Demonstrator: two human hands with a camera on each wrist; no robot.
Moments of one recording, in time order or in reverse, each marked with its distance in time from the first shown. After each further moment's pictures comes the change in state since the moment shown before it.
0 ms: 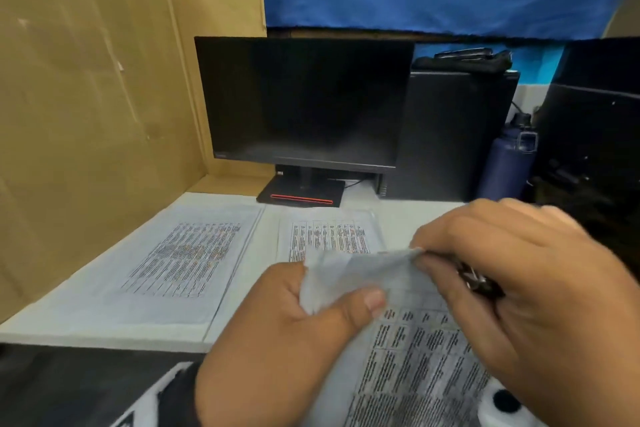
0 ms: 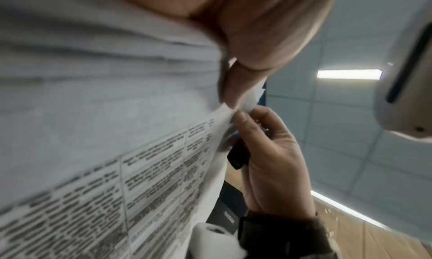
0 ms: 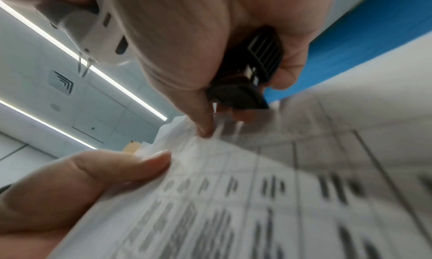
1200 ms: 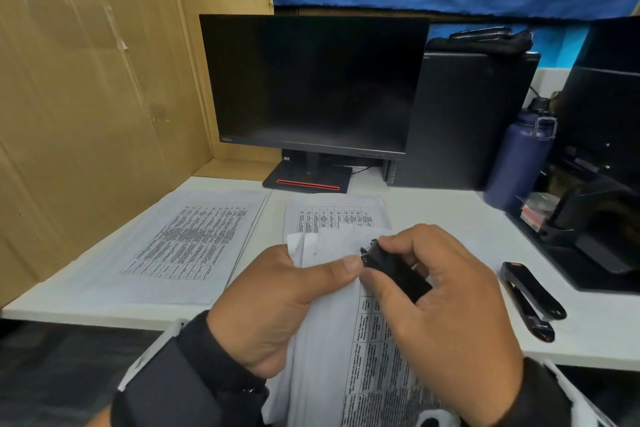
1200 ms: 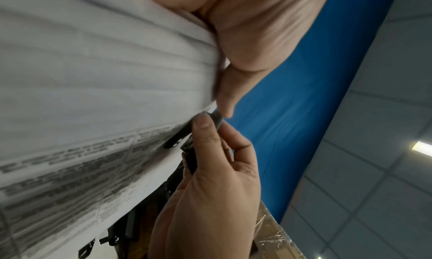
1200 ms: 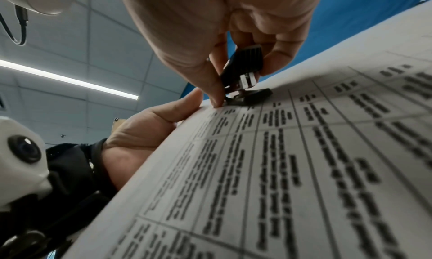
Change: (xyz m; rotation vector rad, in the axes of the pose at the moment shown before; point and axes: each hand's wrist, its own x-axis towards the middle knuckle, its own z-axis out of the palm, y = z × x) left_hand 0.039 -0.046 -0.013 -0.524 -0.078 -0.138; right_hand -0.037 0.022 0.089 0.432 0.189 0.415
